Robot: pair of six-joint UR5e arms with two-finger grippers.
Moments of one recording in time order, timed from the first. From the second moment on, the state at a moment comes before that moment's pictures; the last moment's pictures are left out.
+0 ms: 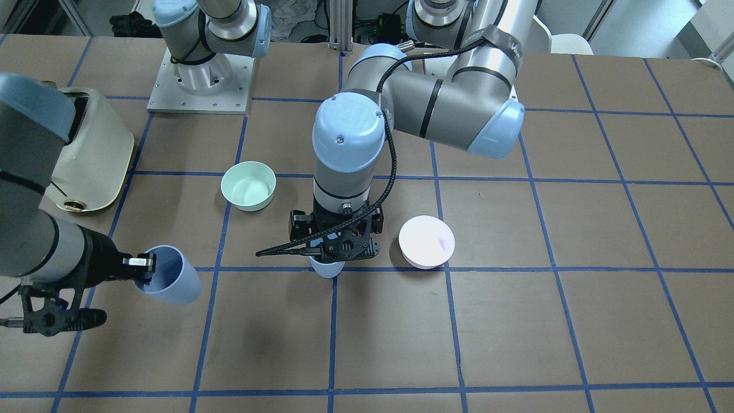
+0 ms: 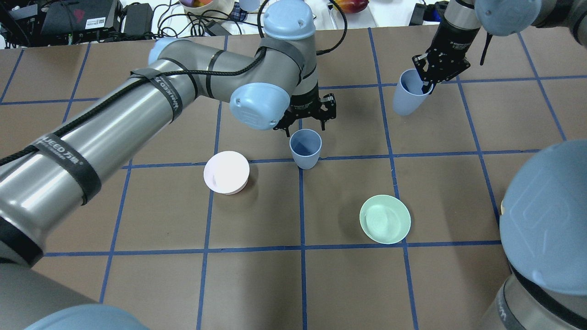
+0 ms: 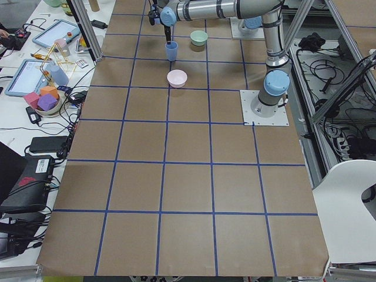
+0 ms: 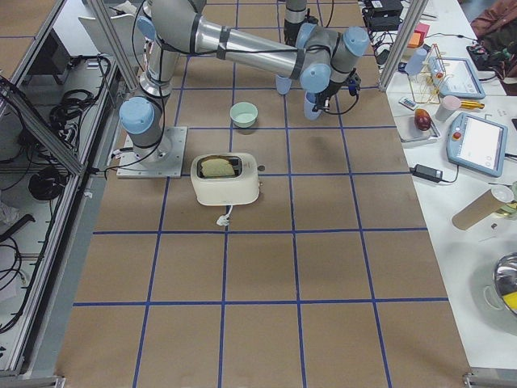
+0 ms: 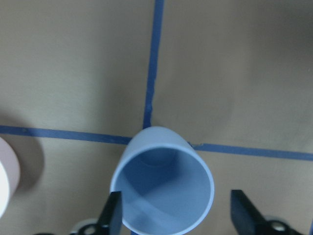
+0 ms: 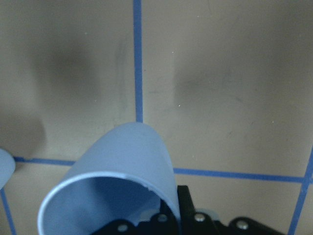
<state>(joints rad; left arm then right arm) -1.92 -2.00 -1.41 -1.30 1.50 -0.47 1.46 -1.14 1.29 -1.53 -1.48 -0.18</state>
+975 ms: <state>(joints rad) -1.68 -1.64 -1.44 -1.71 1.52 -0.19 1.74 -1.25 1.32 -1.52 -1.47 0.13</state>
